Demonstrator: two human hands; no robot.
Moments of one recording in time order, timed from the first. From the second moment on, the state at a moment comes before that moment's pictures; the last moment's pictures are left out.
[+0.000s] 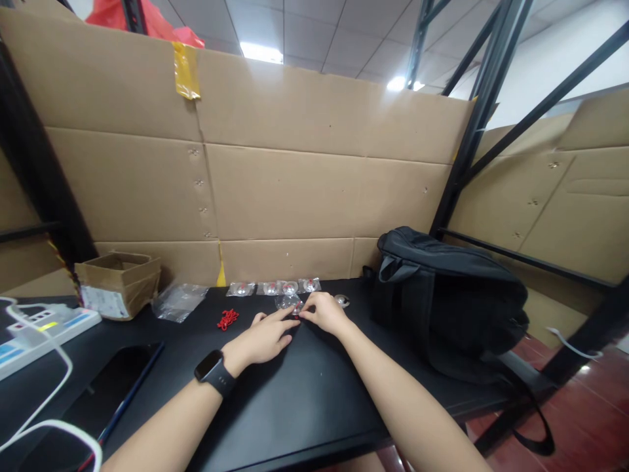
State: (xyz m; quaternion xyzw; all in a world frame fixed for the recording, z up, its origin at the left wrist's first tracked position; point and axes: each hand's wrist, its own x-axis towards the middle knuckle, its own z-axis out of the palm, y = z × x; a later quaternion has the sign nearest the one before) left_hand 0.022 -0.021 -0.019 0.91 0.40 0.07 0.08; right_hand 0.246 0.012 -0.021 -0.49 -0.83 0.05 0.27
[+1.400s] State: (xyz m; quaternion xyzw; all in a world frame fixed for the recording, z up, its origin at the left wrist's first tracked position) left_hand 0.006 0.008 -0.016 0.84 0.44 0.29 0.13; right_hand 0.253 0.022 -0.028 -0.42 -0.81 0.21 0.36
